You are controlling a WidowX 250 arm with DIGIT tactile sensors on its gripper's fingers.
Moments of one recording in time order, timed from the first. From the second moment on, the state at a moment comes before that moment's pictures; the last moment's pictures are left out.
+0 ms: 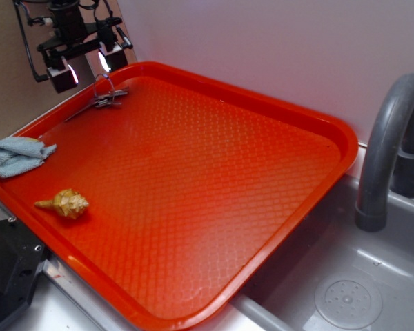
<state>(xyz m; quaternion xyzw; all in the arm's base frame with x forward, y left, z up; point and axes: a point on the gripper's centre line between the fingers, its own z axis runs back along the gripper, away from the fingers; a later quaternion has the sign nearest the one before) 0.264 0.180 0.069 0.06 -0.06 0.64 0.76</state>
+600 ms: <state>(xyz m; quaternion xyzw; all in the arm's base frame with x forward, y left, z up) 0.269 0.181 0.043 0.07 -0.02 0.64 0.77</state>
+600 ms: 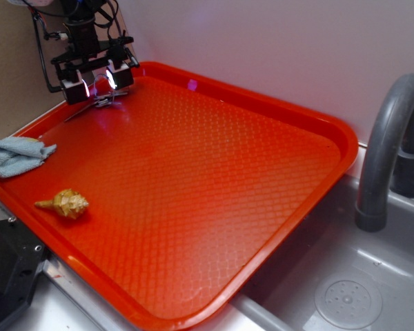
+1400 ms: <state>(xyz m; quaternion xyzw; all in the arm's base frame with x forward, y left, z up) 0.272 0.159 0.094 0.00 0.01 0.45 0.89</state>
